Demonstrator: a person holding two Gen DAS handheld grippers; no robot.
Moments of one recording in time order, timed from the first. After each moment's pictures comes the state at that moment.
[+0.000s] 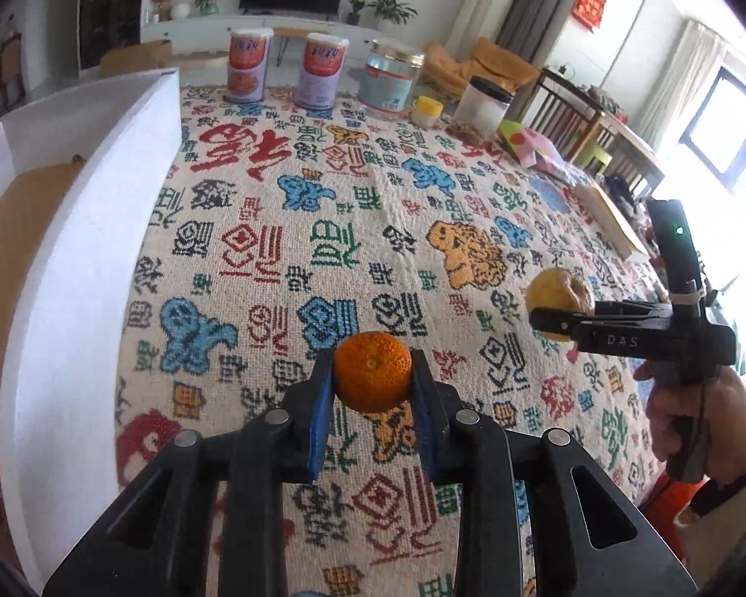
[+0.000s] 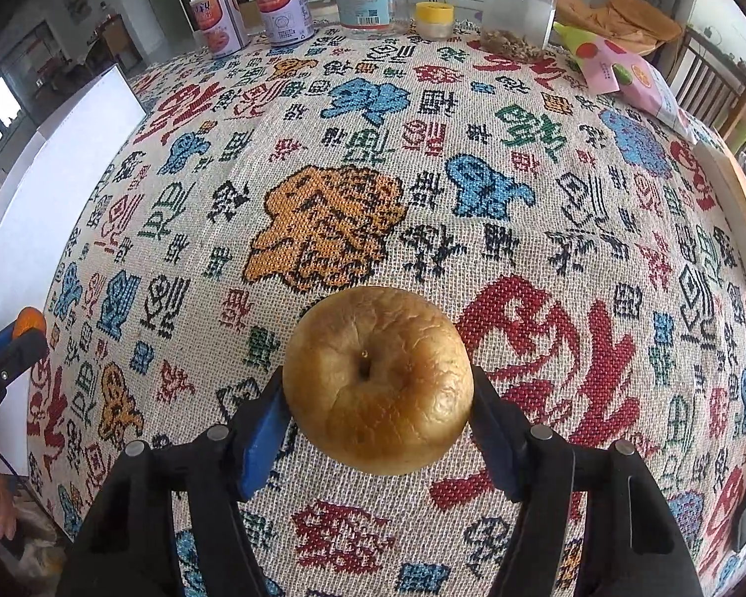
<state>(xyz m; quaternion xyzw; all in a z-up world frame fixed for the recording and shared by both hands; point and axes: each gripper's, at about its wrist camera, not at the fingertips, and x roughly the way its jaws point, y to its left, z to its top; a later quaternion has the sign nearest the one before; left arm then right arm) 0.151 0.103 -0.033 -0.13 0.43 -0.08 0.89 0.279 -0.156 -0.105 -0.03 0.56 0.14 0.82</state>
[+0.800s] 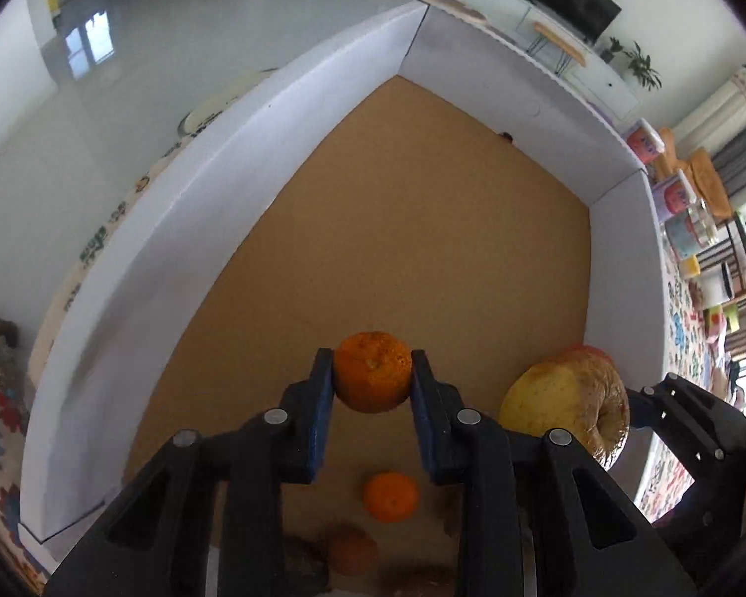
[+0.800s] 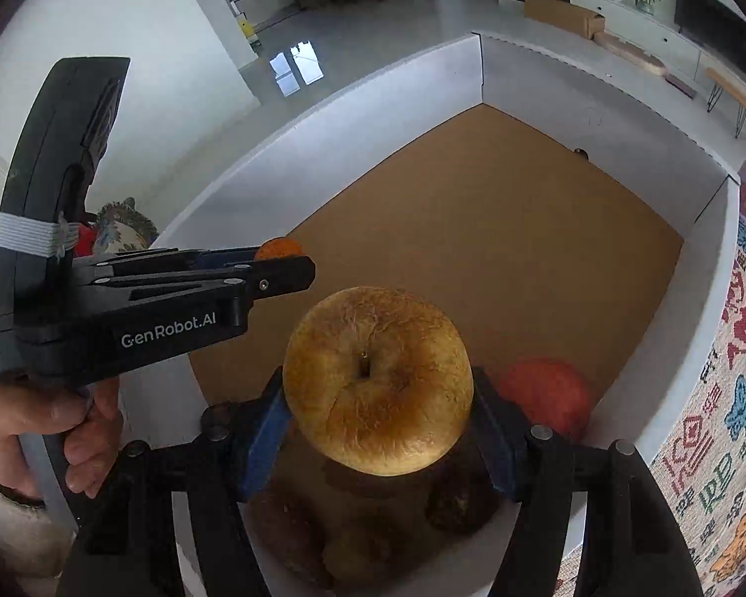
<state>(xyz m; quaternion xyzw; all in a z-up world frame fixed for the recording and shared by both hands) 0.122 0.442 -0.068 -0.30 0.52 0.20 0.78 0.212 0.311 -0.044 -0.19 0.52 0.47 0.69</state>
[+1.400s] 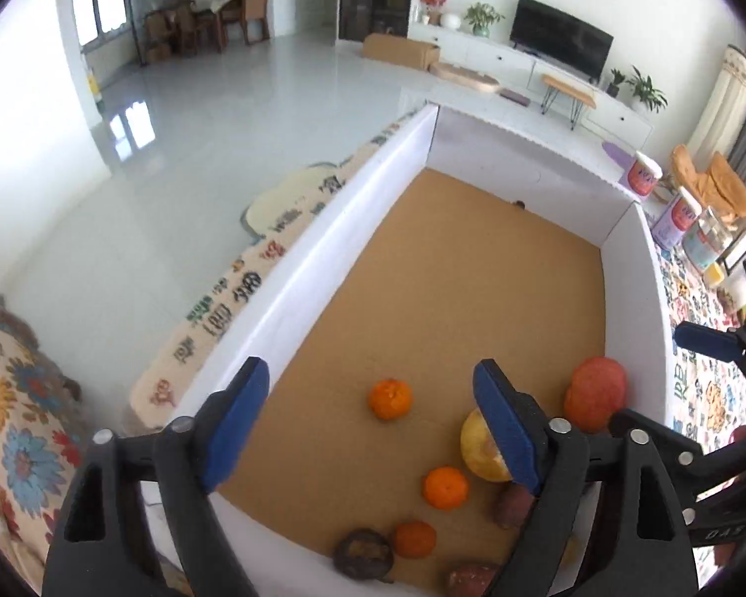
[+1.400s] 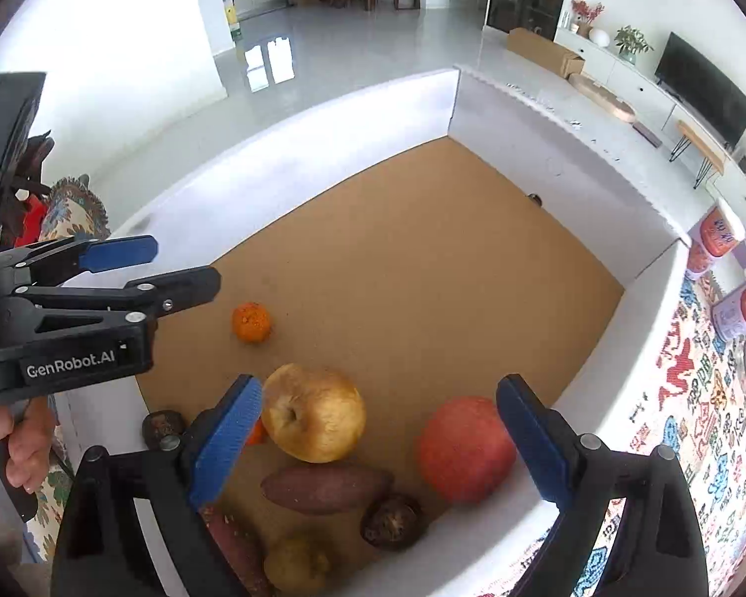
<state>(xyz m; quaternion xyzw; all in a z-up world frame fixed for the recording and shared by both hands) 0.062 0.398 0.009 -0.16 0.41 0.29 0.85 0.210 0.289 -0.011 -0.24 0.45 0.42 0.75</state>
